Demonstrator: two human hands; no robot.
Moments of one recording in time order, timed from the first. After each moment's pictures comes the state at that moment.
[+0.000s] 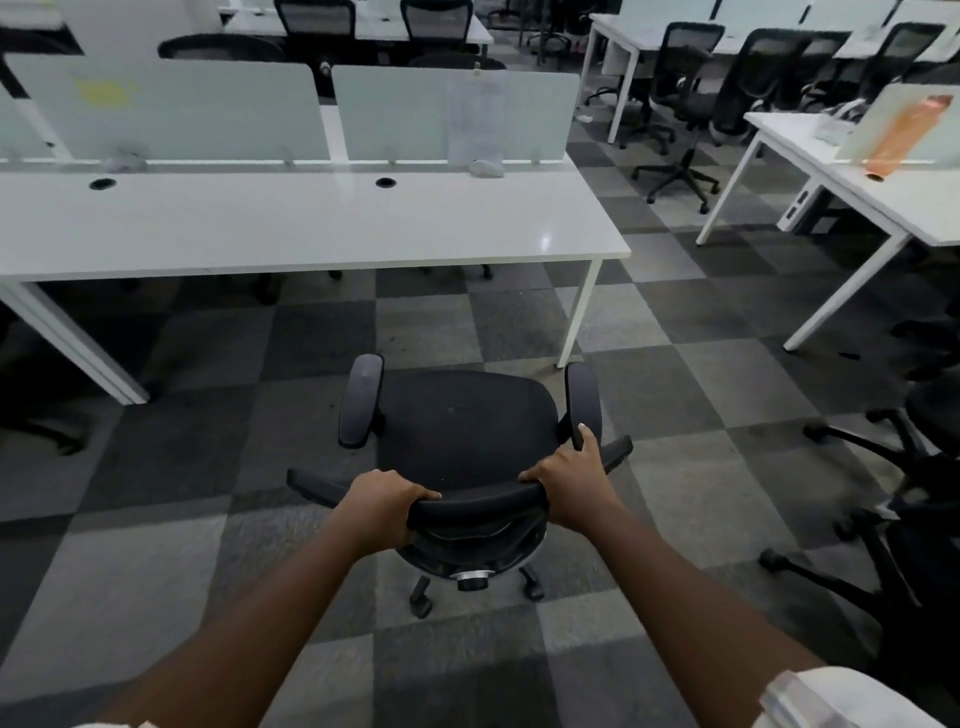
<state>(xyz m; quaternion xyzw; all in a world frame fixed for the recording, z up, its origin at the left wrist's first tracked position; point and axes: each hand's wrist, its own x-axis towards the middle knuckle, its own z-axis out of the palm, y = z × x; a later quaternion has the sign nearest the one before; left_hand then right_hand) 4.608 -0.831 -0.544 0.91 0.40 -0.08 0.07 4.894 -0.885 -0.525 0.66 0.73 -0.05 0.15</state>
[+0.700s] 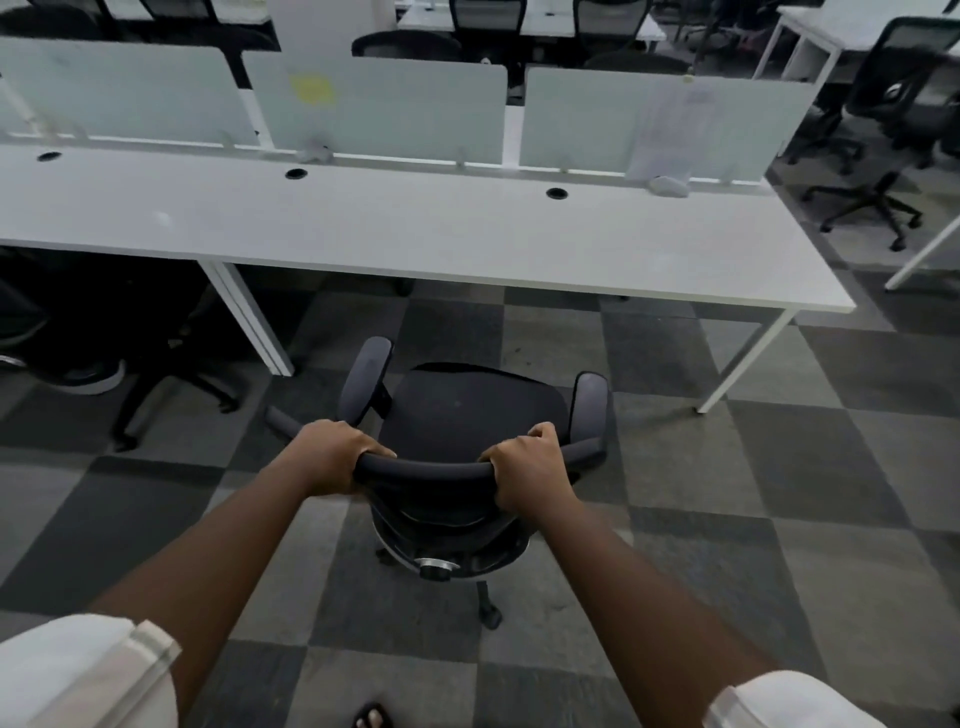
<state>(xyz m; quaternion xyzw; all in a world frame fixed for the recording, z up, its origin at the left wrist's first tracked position) 4.284 -0.655 -0.514 0.83 0.53 -0.16 0.06 4.573 -0.688 -0.525 0.58 0.81 -0.04 0.04</state>
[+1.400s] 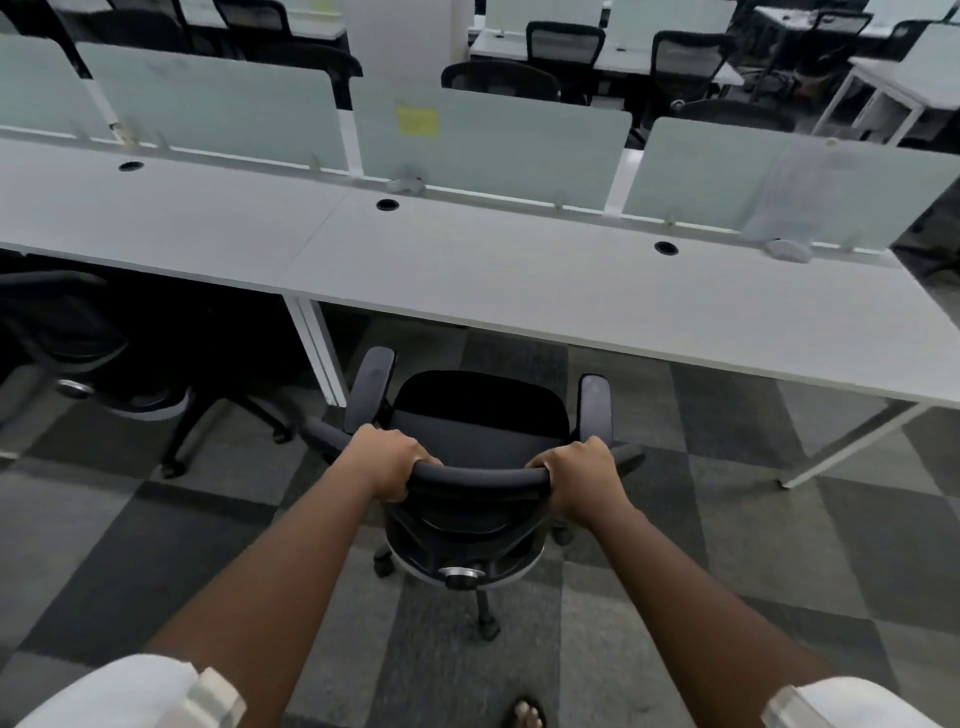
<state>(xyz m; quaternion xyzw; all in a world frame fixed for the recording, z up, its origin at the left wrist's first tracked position) 4.090 -0.501 -0.504 0.82 0.53 -0.20 0.09 4.375 -0.506 -0.522 0.56 0.82 -0.02 0.06</state>
